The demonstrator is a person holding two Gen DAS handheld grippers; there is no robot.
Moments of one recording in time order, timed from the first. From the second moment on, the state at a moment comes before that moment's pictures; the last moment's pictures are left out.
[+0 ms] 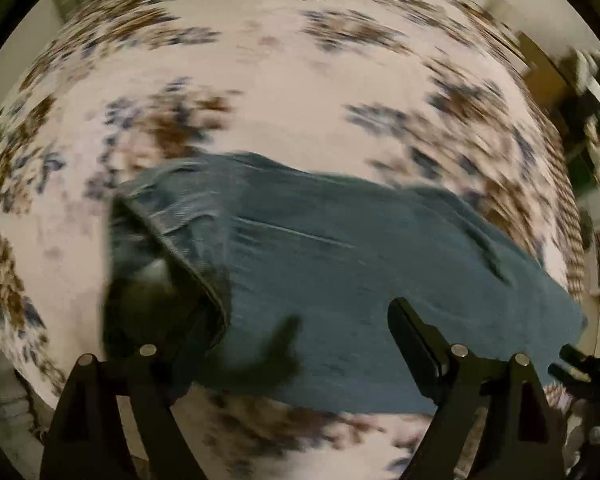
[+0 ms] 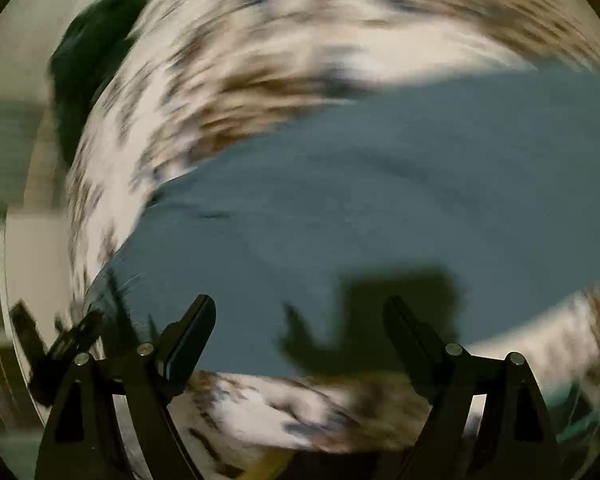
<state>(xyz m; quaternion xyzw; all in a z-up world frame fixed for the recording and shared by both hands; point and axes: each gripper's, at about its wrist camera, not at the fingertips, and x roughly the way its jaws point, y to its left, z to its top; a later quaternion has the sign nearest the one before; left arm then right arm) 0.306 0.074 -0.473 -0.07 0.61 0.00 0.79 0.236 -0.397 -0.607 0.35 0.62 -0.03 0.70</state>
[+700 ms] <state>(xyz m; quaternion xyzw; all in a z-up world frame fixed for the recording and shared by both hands) 0.263 -0.220 -0.579 -0.03 0.70 -0.19 0.69 0.066 -0.661 -0.707 0.60 0.36 -0.17 0.70</state>
